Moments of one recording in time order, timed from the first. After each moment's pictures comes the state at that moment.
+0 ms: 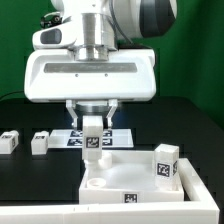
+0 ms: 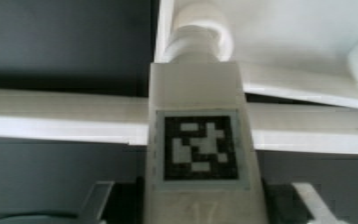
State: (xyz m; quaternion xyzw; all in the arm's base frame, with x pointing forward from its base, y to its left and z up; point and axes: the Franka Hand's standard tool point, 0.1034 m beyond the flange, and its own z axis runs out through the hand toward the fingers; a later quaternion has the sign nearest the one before) arm 0.596 -0.022 0.113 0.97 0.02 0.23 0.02
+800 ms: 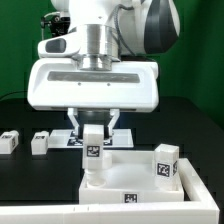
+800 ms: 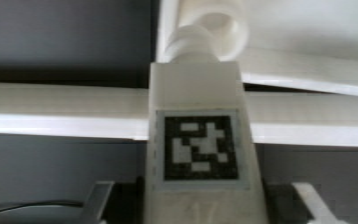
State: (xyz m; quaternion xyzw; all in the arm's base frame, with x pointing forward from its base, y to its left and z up) arm 0.603 -0.012 0.106 0.97 0.00 0.25 0.03
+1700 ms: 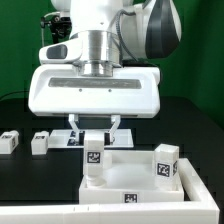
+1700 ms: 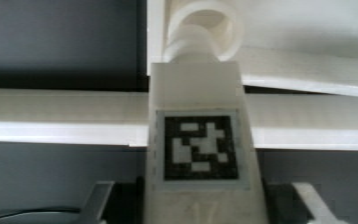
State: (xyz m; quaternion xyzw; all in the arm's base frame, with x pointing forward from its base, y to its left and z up) arm 0.604 -0.018 0.099 0.97 -0.01 0.25 0.03
